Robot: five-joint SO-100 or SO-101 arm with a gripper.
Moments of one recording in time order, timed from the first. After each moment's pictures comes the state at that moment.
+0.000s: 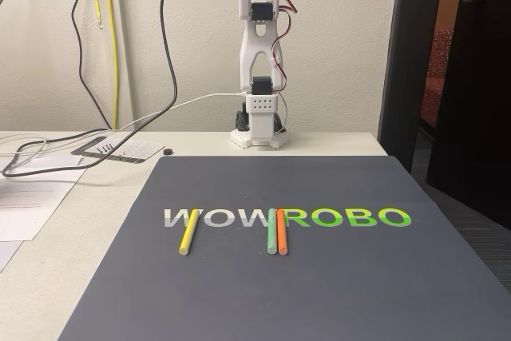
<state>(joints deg) -14.9 101.3 25.5 107.1 4.7</state>
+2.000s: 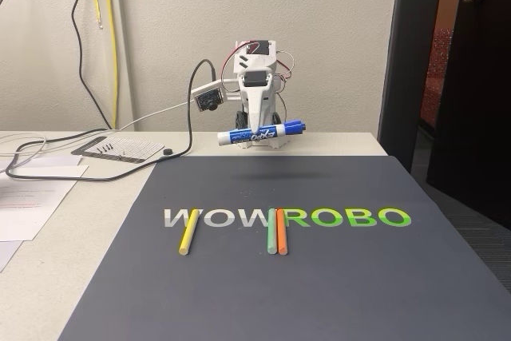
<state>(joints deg) -9.0 188.6 165.8 57.3 4.3</state>
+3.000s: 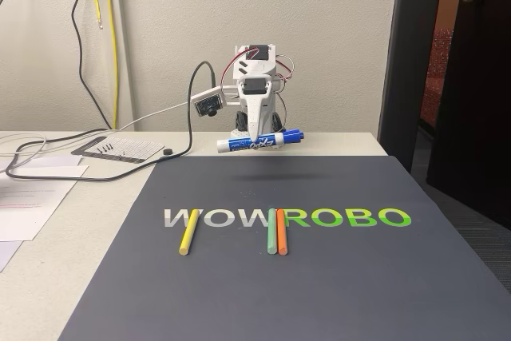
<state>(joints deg) -8.5 188.6 167.9 57.2 3.3</state>
